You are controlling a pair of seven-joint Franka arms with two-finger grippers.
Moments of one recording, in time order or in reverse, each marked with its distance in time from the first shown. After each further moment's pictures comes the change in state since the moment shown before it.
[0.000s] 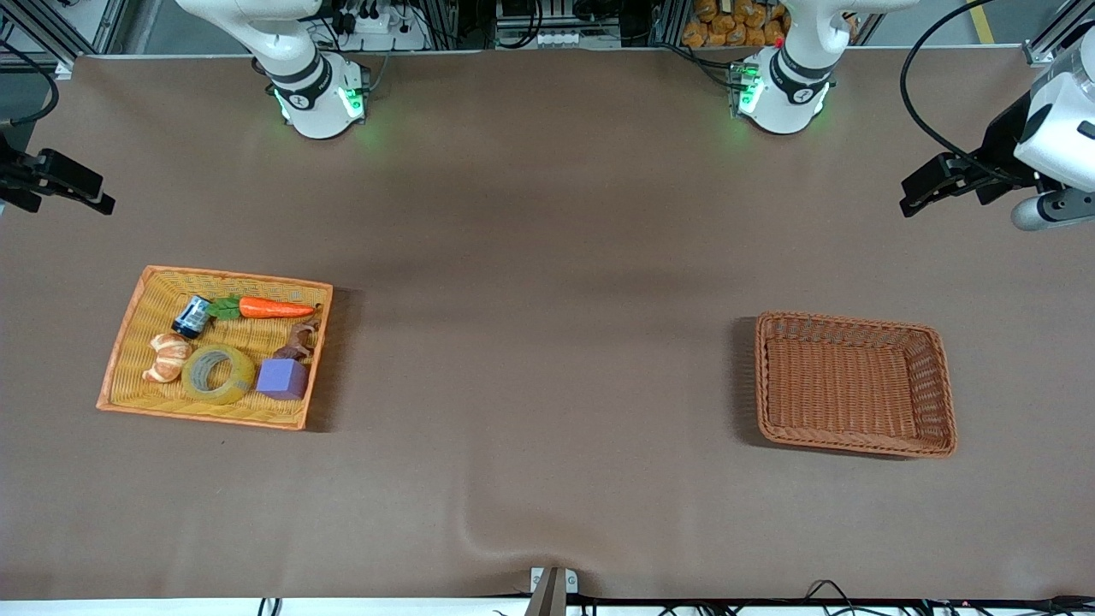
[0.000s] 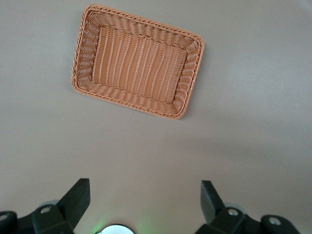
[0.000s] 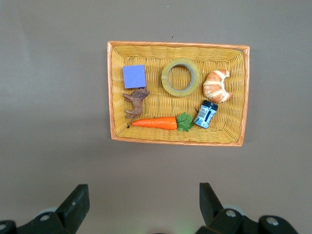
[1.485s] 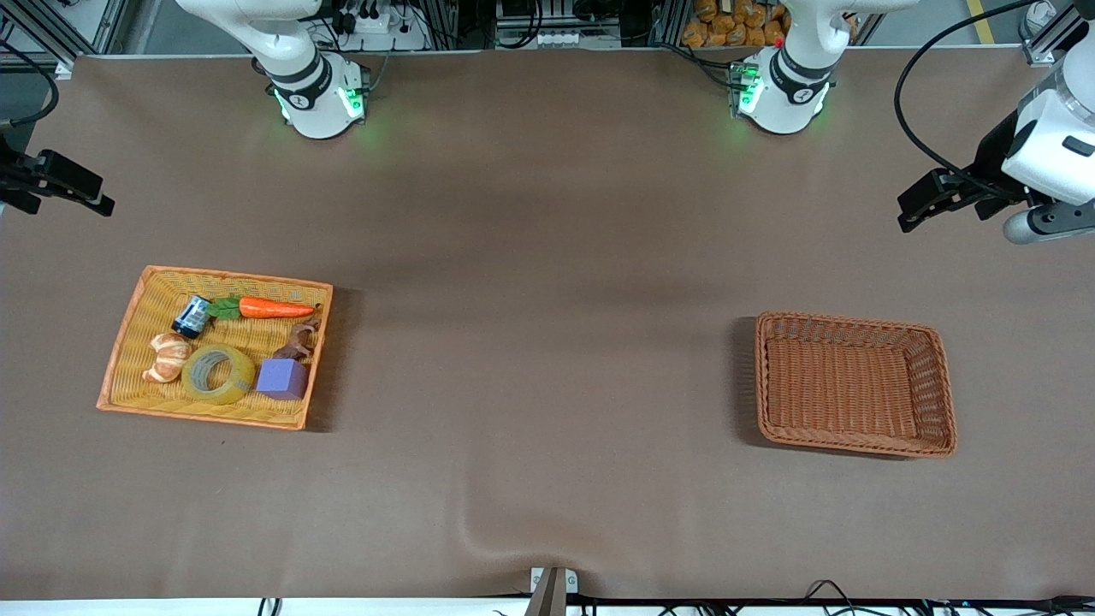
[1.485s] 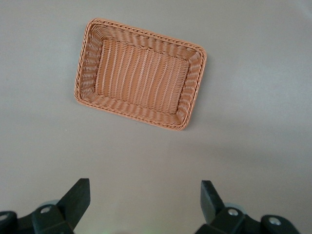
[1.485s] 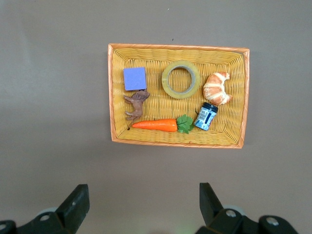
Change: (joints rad) left arm -0.002 0.002 -0.005 -0.031 0.032 0.061 0.003; right arm 0.000 0.000 0.002 0.000 0.000 0.007 0.000
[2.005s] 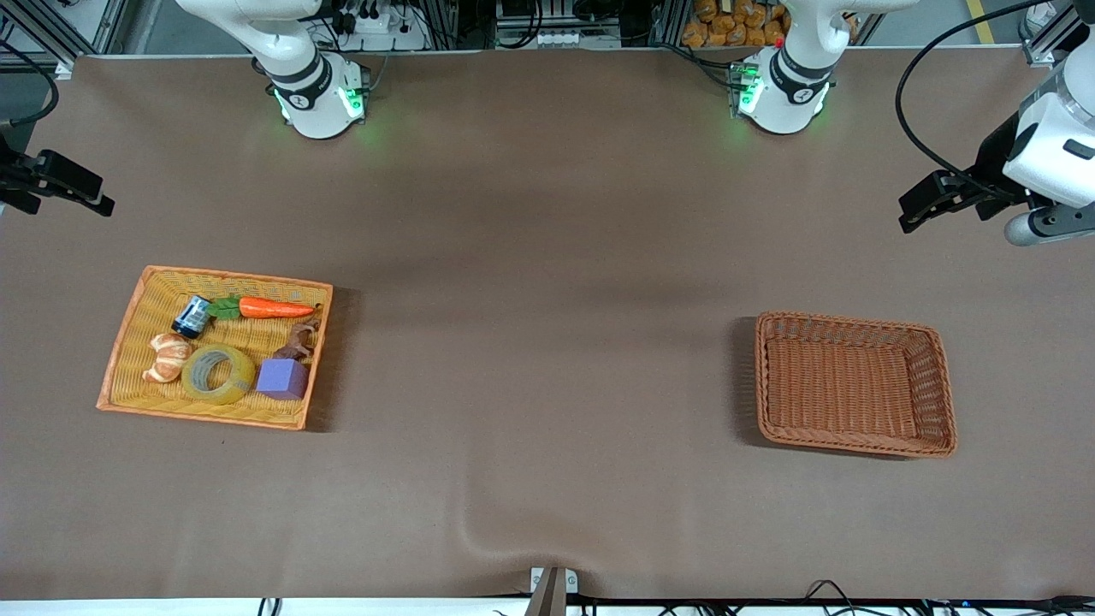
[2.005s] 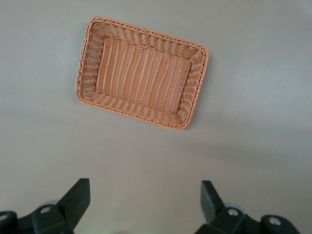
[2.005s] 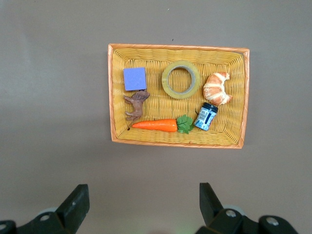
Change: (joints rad) left arm 0.002 0.000 0.001 -0.005 0.000 0.000 0.000; right arm 0.000 0.000 0.000 0.000 0.000 0.001 0.000
